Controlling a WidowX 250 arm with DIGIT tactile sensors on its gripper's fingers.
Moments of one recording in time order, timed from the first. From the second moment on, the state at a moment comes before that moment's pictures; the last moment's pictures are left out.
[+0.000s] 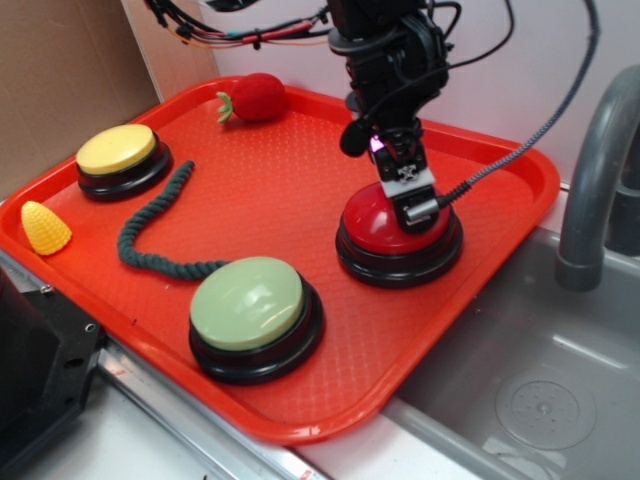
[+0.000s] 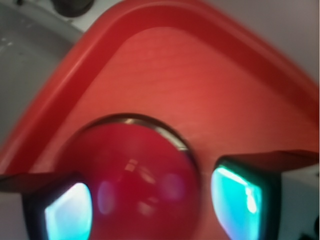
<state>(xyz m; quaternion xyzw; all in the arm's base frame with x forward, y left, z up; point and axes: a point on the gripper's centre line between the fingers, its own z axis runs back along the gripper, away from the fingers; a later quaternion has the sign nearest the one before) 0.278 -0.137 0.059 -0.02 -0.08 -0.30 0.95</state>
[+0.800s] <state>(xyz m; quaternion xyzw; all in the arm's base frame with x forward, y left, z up) 0.268 -0.145 0.067 0.01 -0.02 -0.34 0.94</state>
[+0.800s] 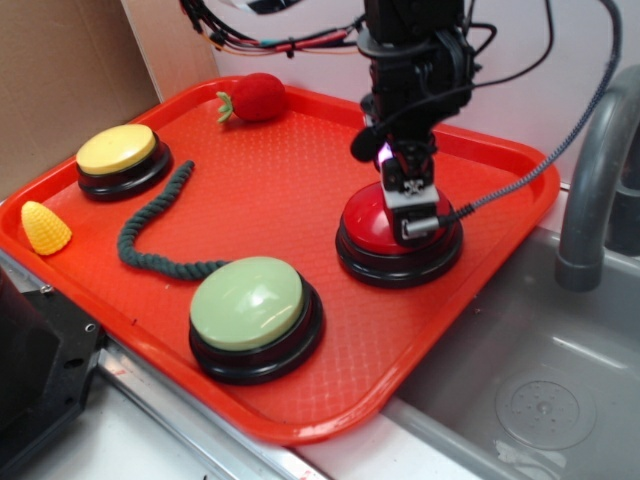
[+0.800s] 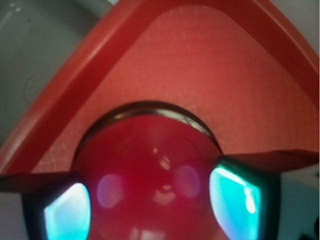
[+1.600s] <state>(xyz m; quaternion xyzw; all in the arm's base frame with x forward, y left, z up) 0.268 -0.135 0.116 0.00 -0.10 -0.30 0.95</state>
